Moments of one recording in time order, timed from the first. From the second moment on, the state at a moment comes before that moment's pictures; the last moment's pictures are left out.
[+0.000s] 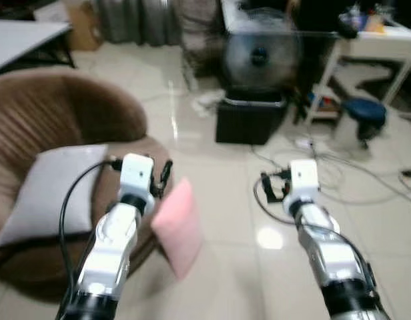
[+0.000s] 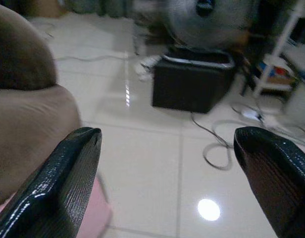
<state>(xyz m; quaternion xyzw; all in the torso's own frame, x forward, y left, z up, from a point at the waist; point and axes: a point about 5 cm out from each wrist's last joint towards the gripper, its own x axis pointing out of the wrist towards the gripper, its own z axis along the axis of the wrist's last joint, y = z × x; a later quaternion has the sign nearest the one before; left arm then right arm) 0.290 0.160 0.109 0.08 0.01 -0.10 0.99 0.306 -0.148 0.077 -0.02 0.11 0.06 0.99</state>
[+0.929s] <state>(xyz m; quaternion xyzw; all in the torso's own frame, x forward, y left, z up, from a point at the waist) 0.290 0.154 0.109 0.07 0.01 -0.10 0.99 0.304 -0.155 0.073 -0.02 0.12 0.05 0.99</state>
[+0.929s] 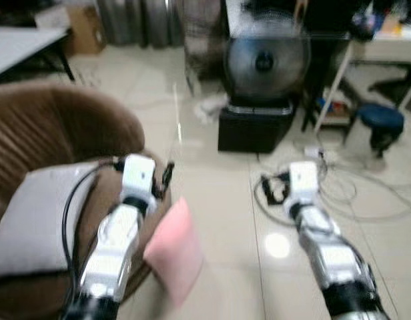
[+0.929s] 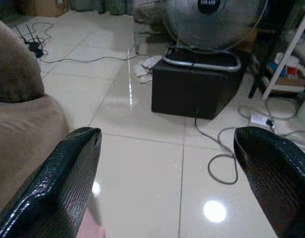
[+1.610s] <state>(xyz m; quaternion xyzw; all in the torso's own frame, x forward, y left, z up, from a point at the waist) 0.291 0.170 0.110 0.08 0.01 -0.08 0.99 0.306 -0.135 0.076 -0.01 0.12 0.09 0.99</state>
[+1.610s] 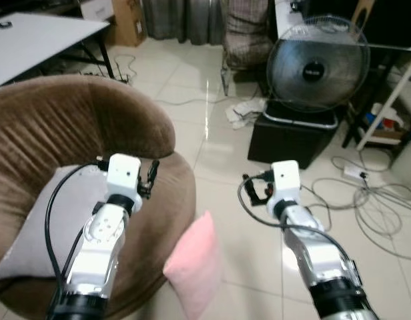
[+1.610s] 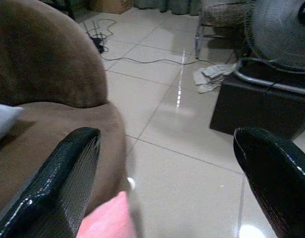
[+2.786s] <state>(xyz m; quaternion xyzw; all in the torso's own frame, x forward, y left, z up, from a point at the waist) 0.295 0.157 0.111 0.11 0.00 -0.10 0.99 0.304 -0.150 0.072 -0.02 0.12 0.08 0.99</state>
